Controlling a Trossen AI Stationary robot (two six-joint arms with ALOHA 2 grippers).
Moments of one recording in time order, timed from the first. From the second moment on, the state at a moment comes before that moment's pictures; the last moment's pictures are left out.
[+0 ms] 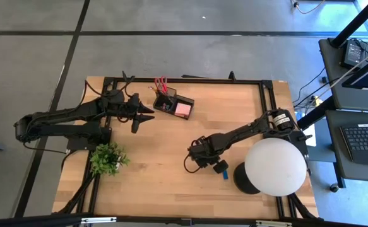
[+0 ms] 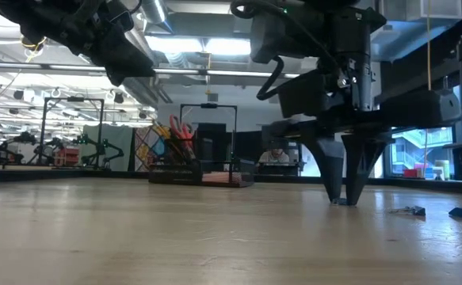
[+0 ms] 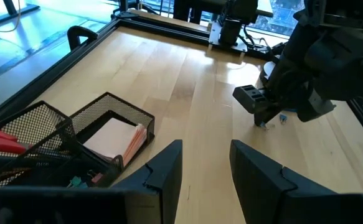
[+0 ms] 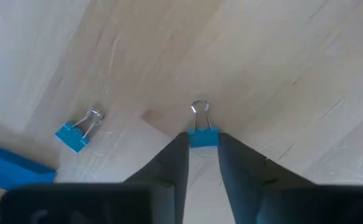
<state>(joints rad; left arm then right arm) 0.39 0.76 0.50 -0.12 0.26 -0.09 0.23 1.99 1.29 -0.81 0.00 -0.40</state>
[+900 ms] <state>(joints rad) 0.39 0.76 0.50 -0.12 0.26 -0.09 0.14 1.97 1.48 -0.78 0.08 -0.26</state>
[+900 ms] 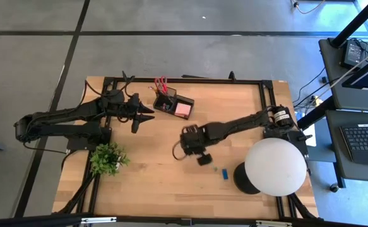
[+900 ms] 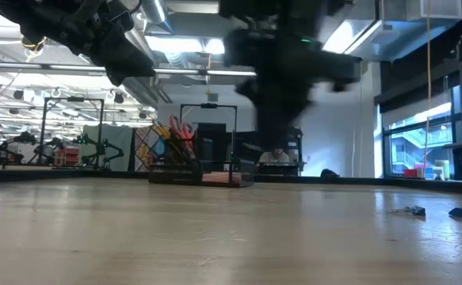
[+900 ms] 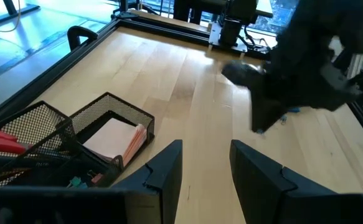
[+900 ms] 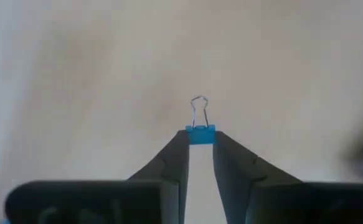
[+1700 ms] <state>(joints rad) 0.39 0.76 0.50 -0.12 0.26 -0.09 -0.17 2.17 1.54 0.05 0.23 -0.05</state>
